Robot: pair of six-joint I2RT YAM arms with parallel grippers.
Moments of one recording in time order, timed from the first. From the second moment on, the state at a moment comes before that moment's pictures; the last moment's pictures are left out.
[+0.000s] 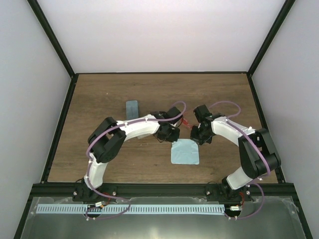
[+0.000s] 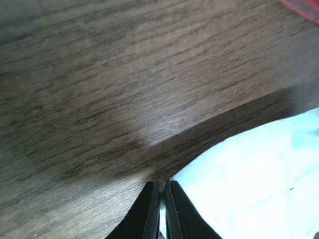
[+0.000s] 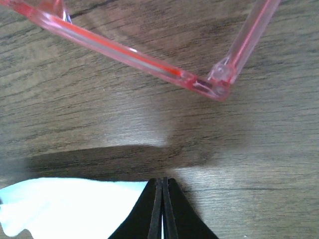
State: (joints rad) left arm -0.89 2.05 1.46 -0.65 0.14 -0.60; right arm 0.39 1.55 0.88 -0.69 -0.10 0.64
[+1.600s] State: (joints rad) left arm -0.89 1.96 1.38 -0.63 0.28 -0.59; right arm 0.41 1.39 0.78 -0.72 -0.13 0.62
